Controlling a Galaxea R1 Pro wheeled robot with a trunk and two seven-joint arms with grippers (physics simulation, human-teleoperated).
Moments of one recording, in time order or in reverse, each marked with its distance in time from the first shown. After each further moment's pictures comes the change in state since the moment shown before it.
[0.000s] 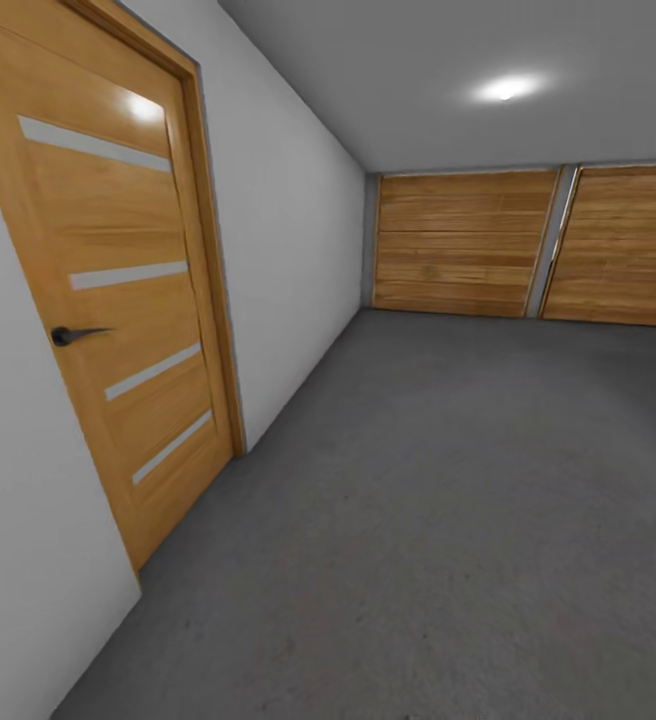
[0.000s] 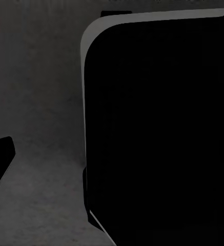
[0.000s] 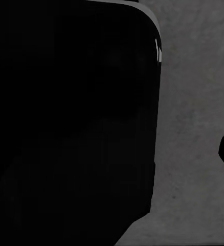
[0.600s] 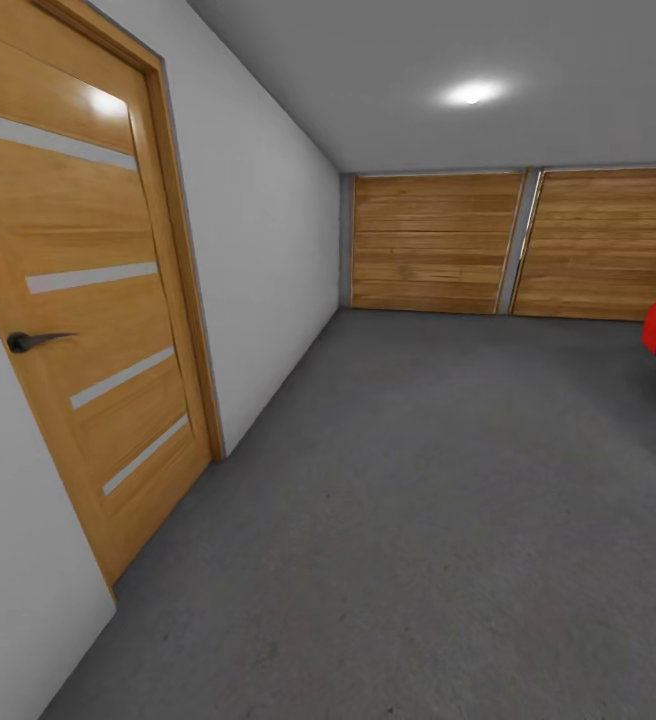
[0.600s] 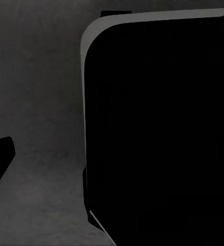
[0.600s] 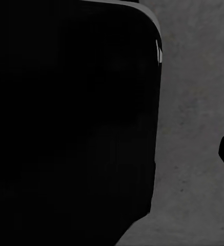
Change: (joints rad) left arm 0.000 0.000 0.000 0.000 0.000 0.000 0.000; right arm 0.000 0.001 0.001 0.000 0.002 -0.002 0.000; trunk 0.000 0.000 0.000
